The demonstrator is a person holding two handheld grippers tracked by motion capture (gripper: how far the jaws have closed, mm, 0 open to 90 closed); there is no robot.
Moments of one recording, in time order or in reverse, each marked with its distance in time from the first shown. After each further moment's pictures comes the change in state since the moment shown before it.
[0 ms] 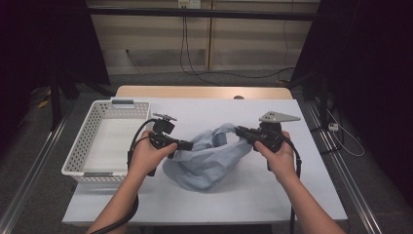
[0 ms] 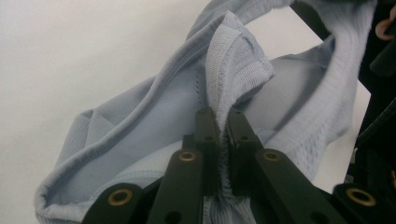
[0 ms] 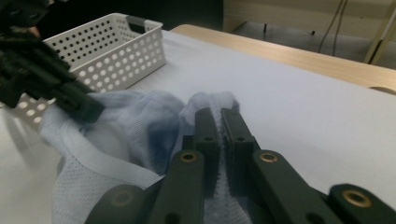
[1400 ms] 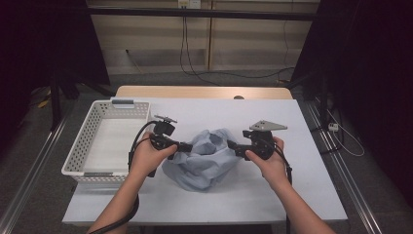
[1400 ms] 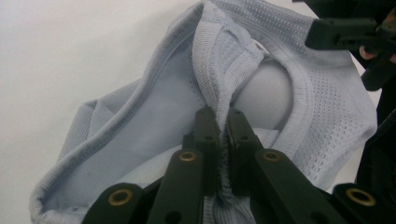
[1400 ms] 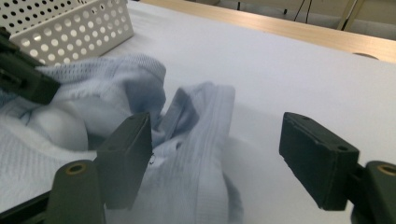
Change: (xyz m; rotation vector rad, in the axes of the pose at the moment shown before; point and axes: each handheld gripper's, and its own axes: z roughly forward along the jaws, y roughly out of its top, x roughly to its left) left arm 0.007 -0.003 0.007 0.029 0.004 -0.004; right arm 0.004 -0.024 0.024 0.074 -0.127 0.010
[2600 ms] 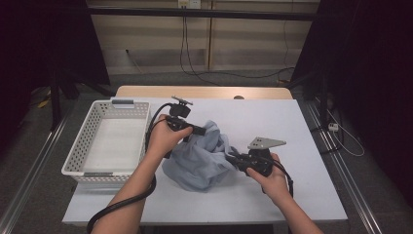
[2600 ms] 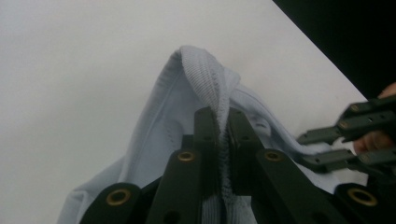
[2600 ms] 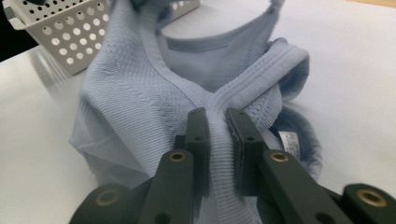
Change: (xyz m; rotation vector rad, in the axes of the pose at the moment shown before) left arm -0.011 0.054 0.020 -0.018 0.003 0.023; right arm 0.017 -0.038 -0.010 0.029 0.223 -0.043
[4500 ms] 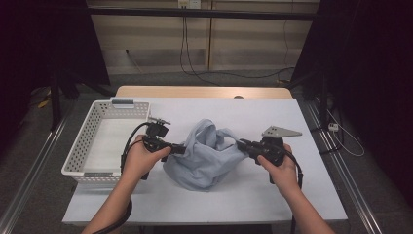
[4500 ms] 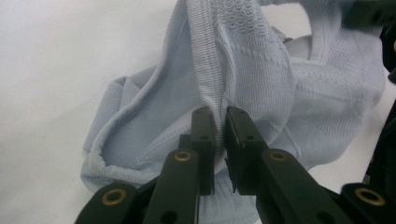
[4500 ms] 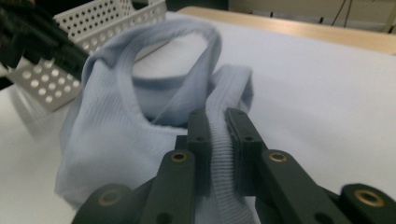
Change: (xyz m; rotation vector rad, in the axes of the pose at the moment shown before) left arm 0.013 -0.062 -0.037 0.031 0.059 -0.044; right arm -0.020 0.018 -0.022 -0.084 -0.074 0.043
